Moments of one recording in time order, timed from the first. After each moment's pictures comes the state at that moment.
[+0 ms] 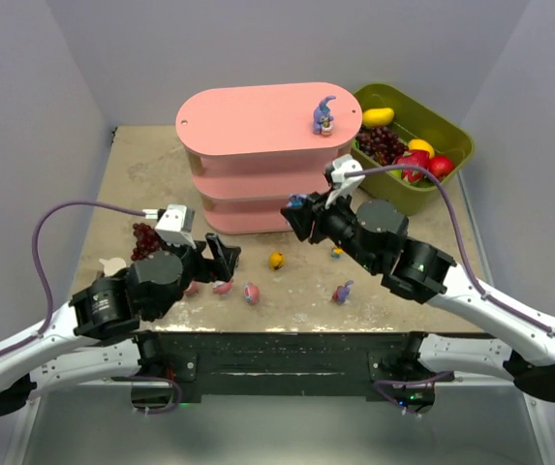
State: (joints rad) left arm -1.14 0.68 0.93 -0.57 -0.66 -0.60; right arm 1.02 1.02 1.12 -0.23 0.32 0.27
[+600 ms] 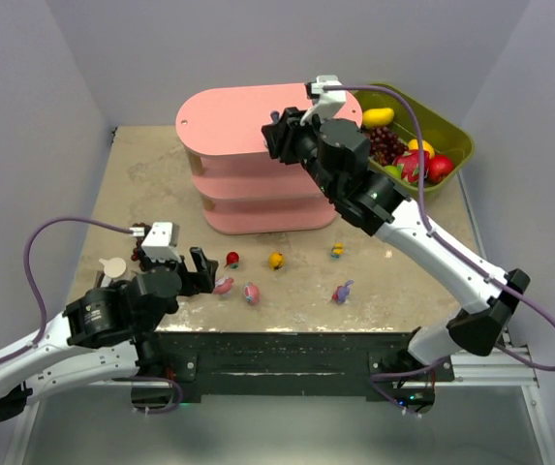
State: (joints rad) left arm -1.14 0.56 0.81 -0.81 -0.79 -0.72; right arm 0.85 1.47 1.65 -0.18 0.38 0.32
